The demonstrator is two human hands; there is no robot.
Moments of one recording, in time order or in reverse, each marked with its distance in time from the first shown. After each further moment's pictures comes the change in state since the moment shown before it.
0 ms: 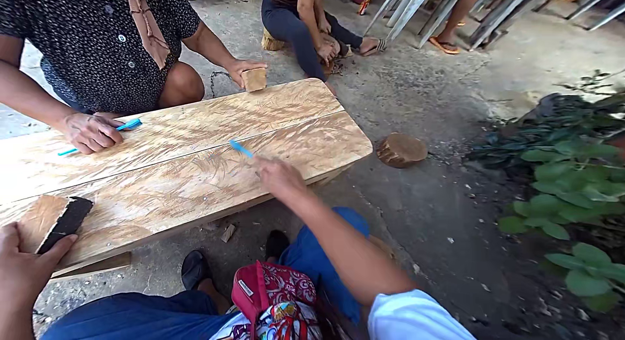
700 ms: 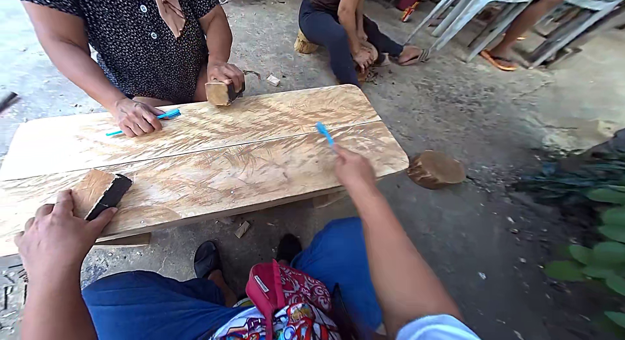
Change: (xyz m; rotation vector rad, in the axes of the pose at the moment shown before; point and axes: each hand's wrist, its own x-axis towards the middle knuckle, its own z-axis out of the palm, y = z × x) left_hand -0.001 -0.008 0.004 0.027 0.084 0.033; right_hand 0.018 0.084 -0.021 0.027 0.264 0.206
